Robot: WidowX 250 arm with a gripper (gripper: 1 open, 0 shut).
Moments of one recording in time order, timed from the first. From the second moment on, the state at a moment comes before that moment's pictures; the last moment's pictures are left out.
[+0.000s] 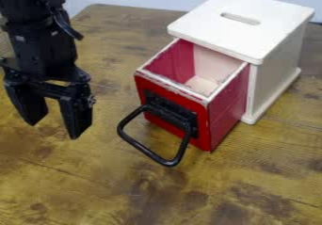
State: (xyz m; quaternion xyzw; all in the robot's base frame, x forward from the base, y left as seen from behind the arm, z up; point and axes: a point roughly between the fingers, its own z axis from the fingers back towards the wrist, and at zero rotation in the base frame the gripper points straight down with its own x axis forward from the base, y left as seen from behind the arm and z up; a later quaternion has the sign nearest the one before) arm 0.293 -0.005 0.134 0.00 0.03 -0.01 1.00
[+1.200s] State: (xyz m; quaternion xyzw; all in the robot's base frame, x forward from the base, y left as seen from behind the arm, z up) arm 0.308 0.021 0.119 0.00 0.05 0.06 1.00
